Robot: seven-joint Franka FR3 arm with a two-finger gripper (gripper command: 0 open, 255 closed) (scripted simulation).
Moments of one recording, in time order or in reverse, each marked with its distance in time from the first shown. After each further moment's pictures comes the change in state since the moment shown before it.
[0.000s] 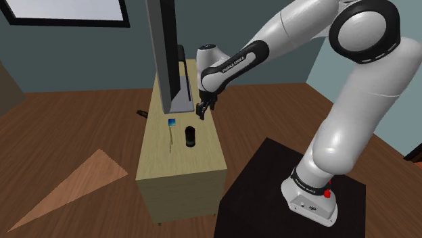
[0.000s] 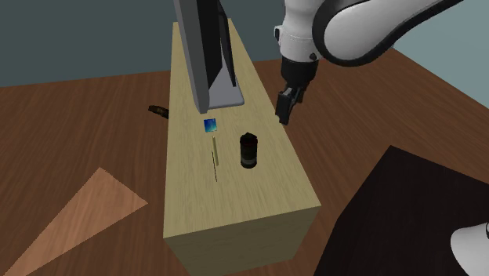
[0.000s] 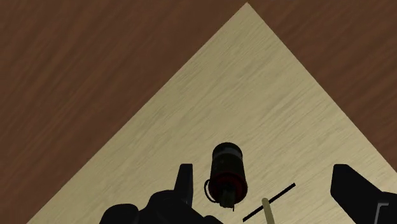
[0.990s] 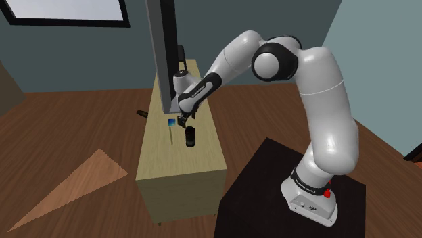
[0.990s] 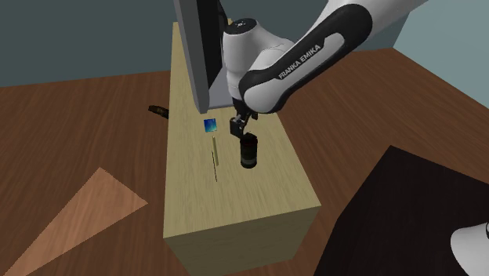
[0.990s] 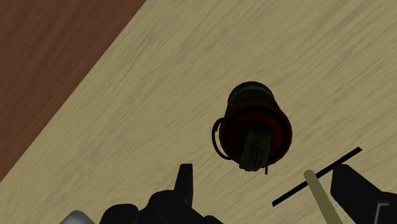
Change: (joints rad) arm 0.039 0.592 -0.039 0.487 -0.115 0.116 0.101
